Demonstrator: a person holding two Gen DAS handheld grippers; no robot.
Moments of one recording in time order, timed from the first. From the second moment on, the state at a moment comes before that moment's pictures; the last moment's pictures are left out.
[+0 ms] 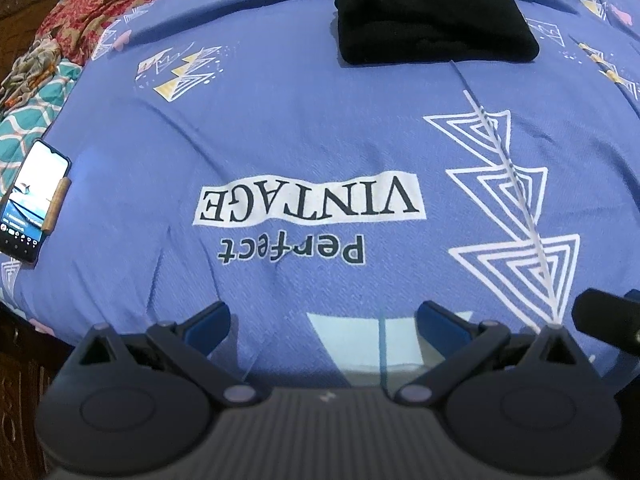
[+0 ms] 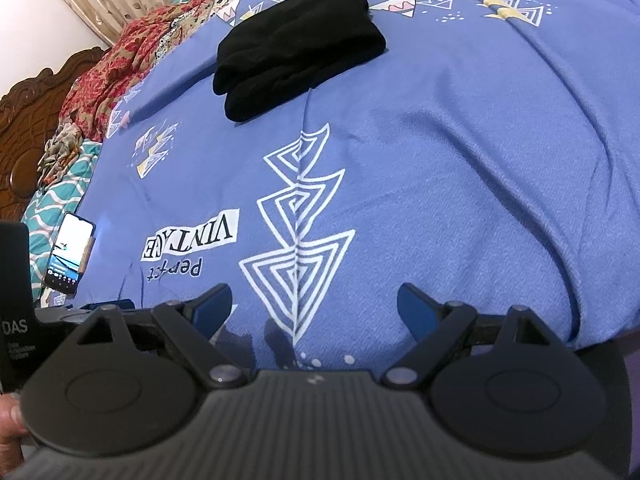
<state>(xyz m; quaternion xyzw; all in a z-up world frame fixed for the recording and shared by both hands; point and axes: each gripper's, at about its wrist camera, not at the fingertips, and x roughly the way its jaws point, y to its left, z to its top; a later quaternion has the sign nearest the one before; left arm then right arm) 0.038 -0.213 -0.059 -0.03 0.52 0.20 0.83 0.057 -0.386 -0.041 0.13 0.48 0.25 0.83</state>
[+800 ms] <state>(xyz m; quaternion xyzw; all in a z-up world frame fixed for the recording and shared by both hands) 0.033 -0.214 -0.048 -0.04 0.49 0.20 0.85 0.052 -0.385 -0.038 0.13 0.48 0.24 0.84</state>
